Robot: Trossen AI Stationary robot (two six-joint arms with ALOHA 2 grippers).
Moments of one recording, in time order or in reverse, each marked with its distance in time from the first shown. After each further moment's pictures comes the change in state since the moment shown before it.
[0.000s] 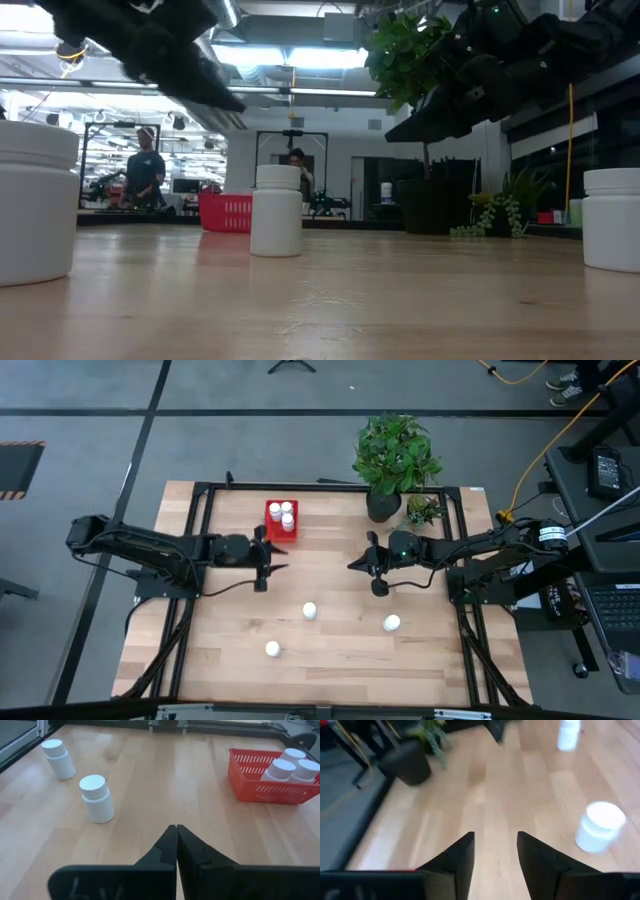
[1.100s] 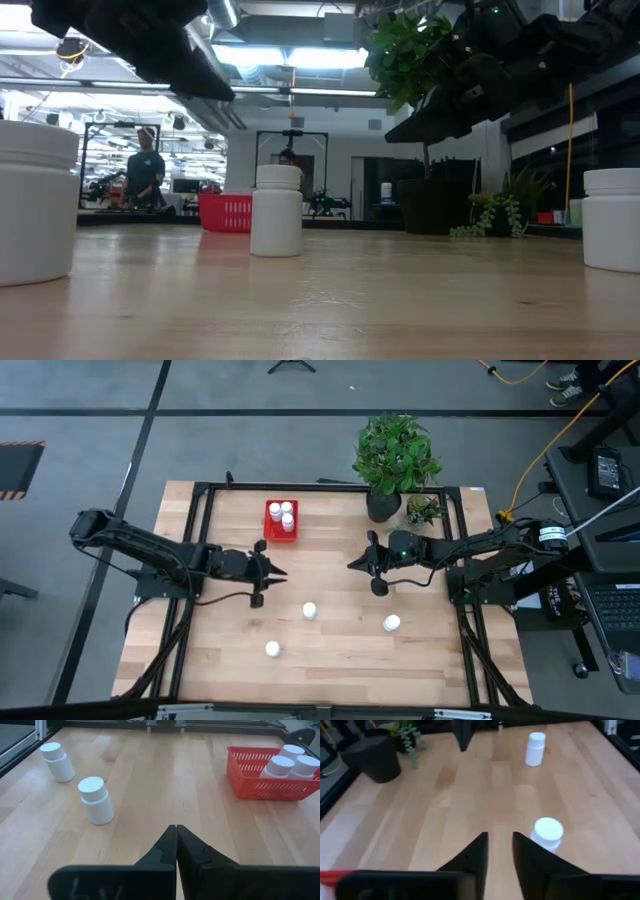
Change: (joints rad) left arm -0.159 0.016 0.000 0.025 -0.016 -0.212; right arm -0.004 0.000 0.000 -0.001 0.000 0.023
